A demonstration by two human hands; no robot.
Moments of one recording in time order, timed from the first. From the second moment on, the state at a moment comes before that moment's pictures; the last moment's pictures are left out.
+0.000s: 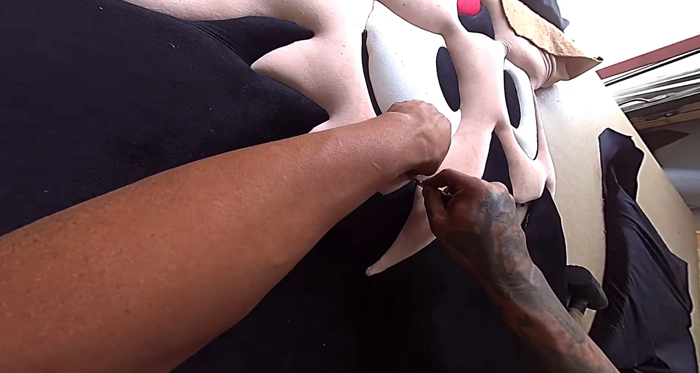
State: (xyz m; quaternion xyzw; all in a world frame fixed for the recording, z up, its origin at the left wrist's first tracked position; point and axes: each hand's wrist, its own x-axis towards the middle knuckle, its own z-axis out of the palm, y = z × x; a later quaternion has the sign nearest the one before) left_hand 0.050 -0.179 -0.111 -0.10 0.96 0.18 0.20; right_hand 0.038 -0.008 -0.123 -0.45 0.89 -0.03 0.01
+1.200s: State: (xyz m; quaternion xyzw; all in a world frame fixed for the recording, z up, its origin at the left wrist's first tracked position) left_hand 0.073 -0.187 -0.132 -0.13 0.96 0.21 0.11; right_hand -0.077 -0.039 -0.122 -0.73 0.64 -0.13 0.20
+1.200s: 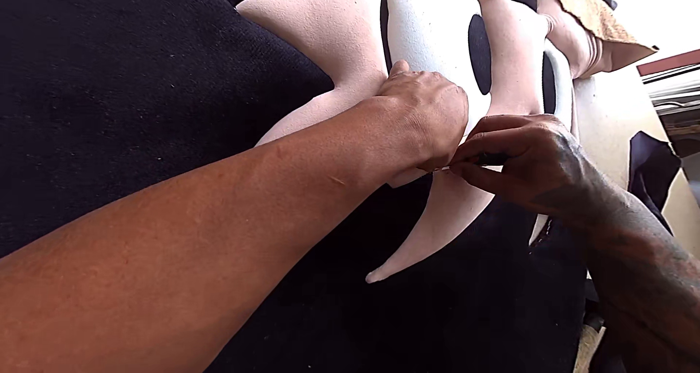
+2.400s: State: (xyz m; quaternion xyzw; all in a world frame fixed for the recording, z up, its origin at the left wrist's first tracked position) left_hand 0.076 -0.192 -0.139 -0.13 0.95 0.25 0.10; right_hand -0.058 -0.036 -0.106 -0.79 0.61 0.02 0.07
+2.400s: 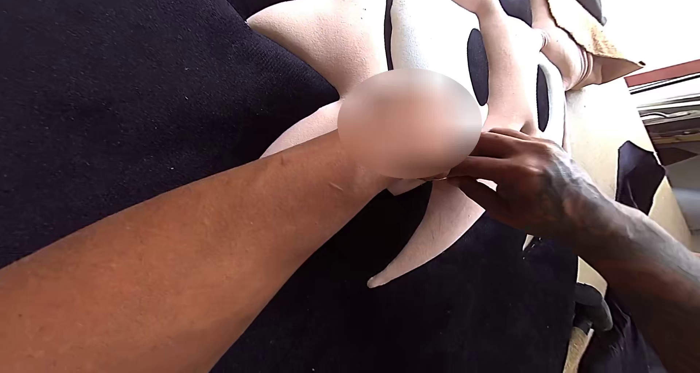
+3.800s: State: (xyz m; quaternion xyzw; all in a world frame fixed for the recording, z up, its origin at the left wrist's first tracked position) left_hand 0.067 -0.187 -0.136 -0.14 0.95 0.24 0.12; right_hand 0.021 -0.031 -0.119 -0.41 0.90 0.12 0.05
